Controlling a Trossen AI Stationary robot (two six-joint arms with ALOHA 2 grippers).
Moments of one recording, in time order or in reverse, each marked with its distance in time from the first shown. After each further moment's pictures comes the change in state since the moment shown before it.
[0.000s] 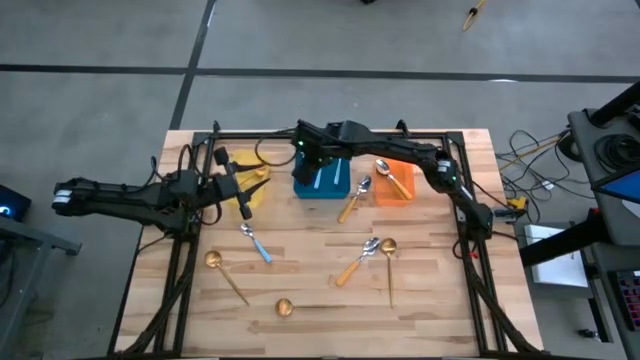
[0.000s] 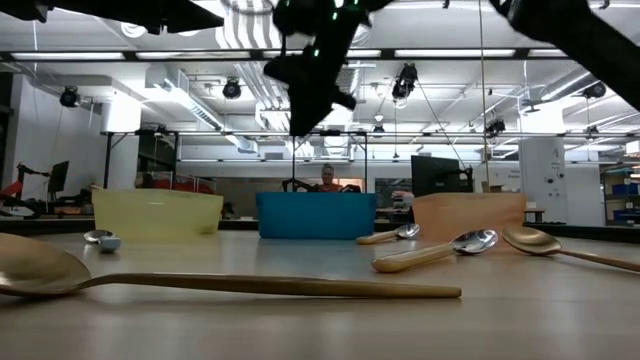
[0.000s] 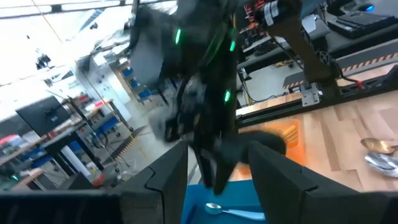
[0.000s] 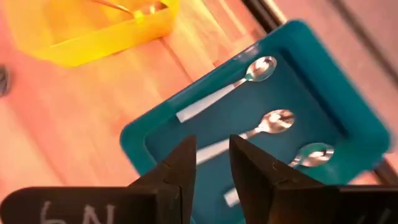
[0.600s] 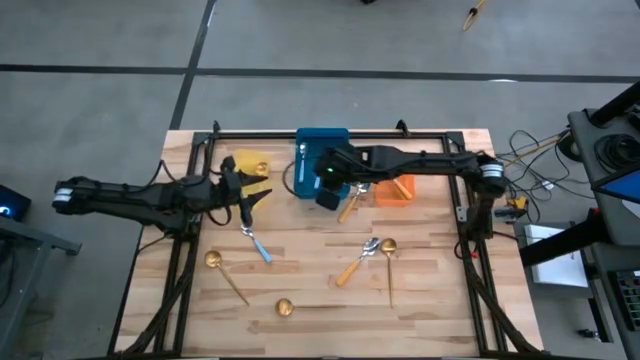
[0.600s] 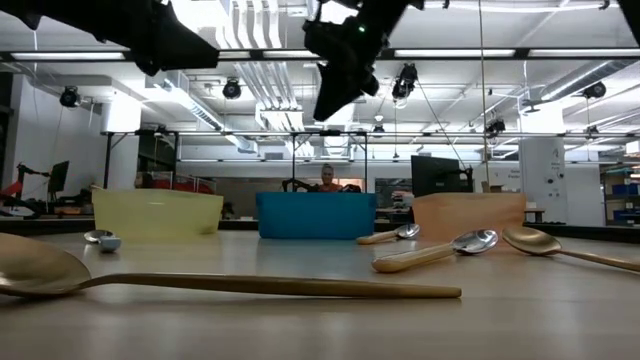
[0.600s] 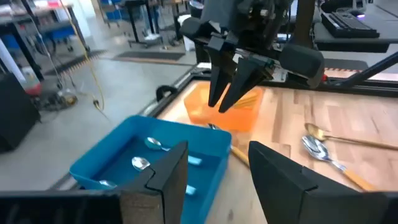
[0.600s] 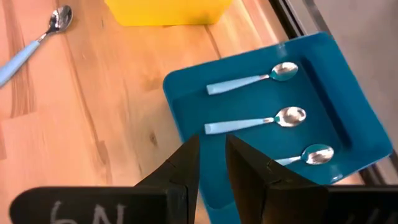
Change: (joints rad) left arm -0.016 0.017 0.000 -0.238 0.005 -0.498; right arm 0.108 -0.392 -0.648 0.387 0.015 -0.158
